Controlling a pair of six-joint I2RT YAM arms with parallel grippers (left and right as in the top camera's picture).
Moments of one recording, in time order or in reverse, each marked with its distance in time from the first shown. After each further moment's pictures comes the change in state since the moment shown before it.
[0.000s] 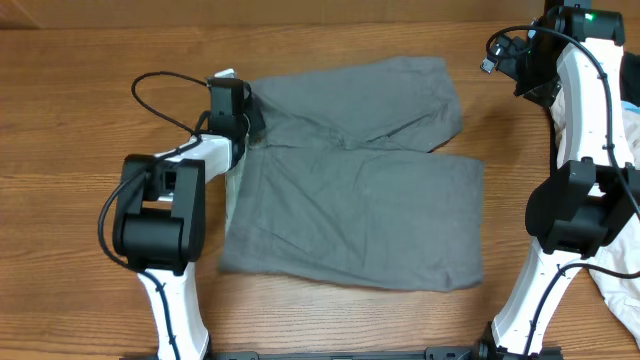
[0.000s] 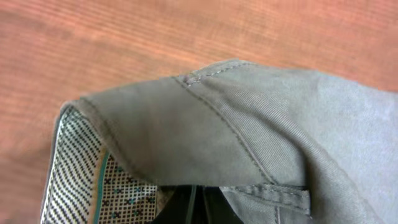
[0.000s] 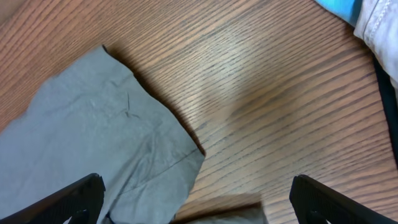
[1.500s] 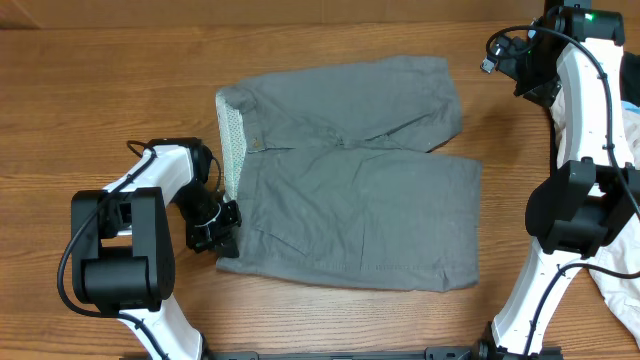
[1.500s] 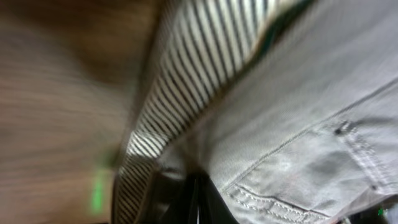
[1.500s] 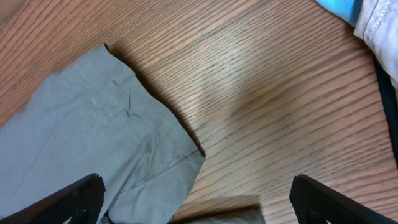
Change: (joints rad) left arm 0.145 -0.241 -0.140 -1.375 0.389 0.164; right arm 0.000 0.000 0.000 0.000 0.000 0.000
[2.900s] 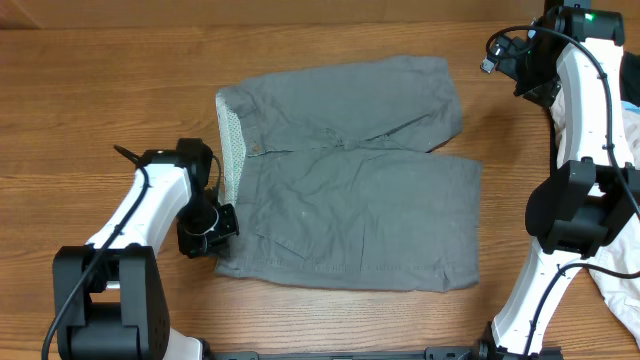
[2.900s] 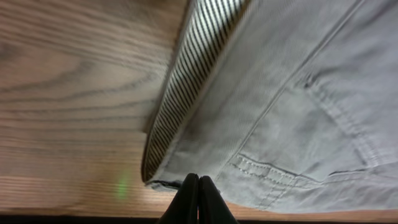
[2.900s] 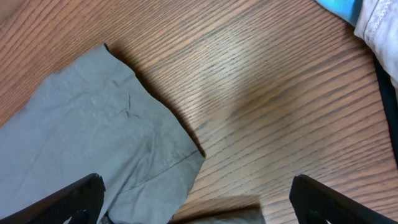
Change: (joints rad) left arm -0.053 -0.253 -0.091 0.030 -0.134 -0.076; right arm 0.000 0.000 0.000 -0.001 0.000 0.000
